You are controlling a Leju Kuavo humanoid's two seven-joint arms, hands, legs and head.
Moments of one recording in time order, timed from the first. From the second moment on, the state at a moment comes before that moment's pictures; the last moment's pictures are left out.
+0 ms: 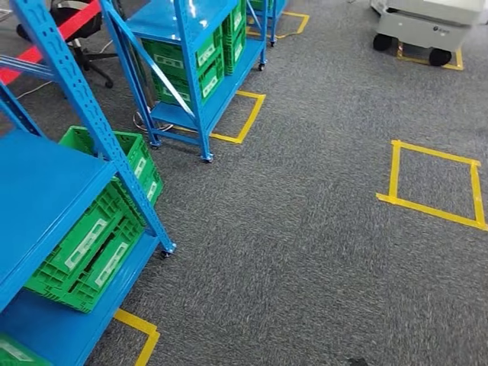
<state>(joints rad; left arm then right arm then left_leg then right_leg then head) -0.03 0.03 0.74 -0.18 -0.65 -0.15 -0.08 -0.04 0.01 -0.24 -0.20 0.43 -0.28 0.14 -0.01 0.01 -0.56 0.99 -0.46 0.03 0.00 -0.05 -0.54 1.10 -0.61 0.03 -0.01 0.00</state>
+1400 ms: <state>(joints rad) -0.03 0.02 0.75 -0.18 -0.66 -0.16 -0.08 -0.04 0.01 -0.20 -0.20 0.49 -0.30 0.16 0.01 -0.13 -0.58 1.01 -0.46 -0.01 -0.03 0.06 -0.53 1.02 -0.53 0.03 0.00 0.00</state>
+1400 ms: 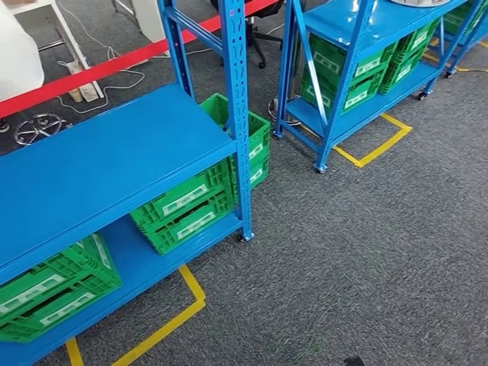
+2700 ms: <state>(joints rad) -0.03 0.02 0.77 -0.18 -0.65 -0.13 -0.09 -0.04 0.01 -0.17 -0.20 0.51 -0.30 0.16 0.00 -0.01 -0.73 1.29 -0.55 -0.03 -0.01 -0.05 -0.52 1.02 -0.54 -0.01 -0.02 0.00</state>
